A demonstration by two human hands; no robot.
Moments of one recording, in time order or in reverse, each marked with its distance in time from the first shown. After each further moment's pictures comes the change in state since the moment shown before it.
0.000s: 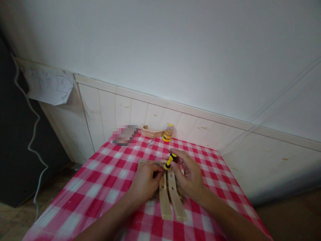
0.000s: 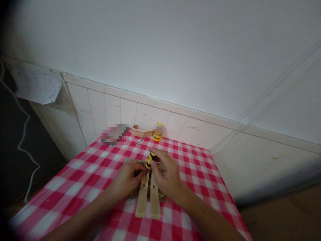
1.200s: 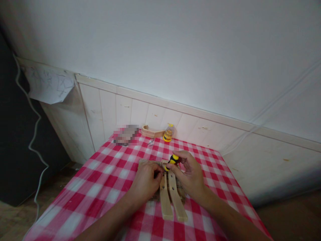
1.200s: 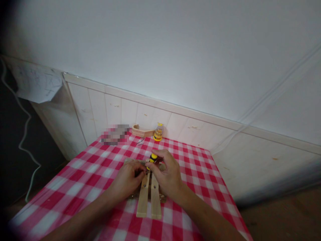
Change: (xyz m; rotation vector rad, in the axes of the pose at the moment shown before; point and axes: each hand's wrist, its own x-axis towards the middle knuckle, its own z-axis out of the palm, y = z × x) left_hand 0.000 0.004 -0.001 0.041 0.011 -0.031; right_hand 0.001 0.001 0.003 0.006 0.078 0.030
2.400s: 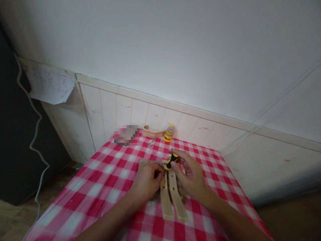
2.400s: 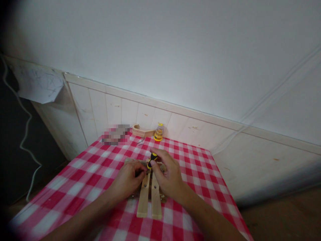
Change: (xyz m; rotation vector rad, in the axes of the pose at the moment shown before) left_hand 0.000 0.000 0.000 -0.028 -0.001 0.001; right_hand 0.000 0.003 -0.005 0.016 -0.116 -0.014
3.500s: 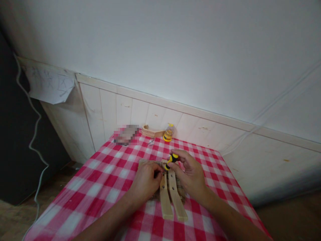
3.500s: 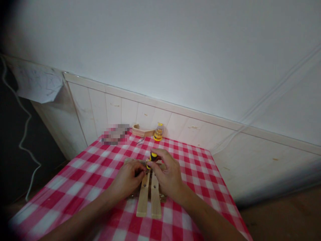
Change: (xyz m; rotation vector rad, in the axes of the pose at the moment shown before) left_hand 0.000 -0.004 0.004 -0.016 0.010 -0.002; right_hand 0.003 -0.004 0.003 0.033 0.083 0.037
